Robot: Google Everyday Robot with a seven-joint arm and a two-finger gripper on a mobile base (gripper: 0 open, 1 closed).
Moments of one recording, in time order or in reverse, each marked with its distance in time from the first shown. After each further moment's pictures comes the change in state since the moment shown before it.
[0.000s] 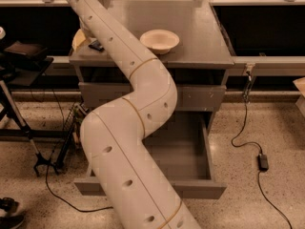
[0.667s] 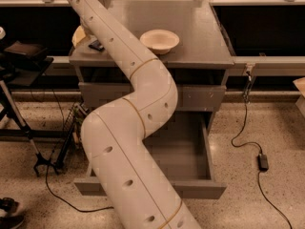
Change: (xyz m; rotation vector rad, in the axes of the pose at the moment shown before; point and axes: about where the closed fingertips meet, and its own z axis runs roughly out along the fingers) arm -0.015 -0.008 0.001 0.017 -0.065 0.033
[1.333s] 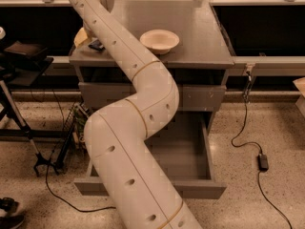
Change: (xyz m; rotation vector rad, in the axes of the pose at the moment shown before) arm 0.002 -0.006 0.014 -0.006 -0.012 0.053
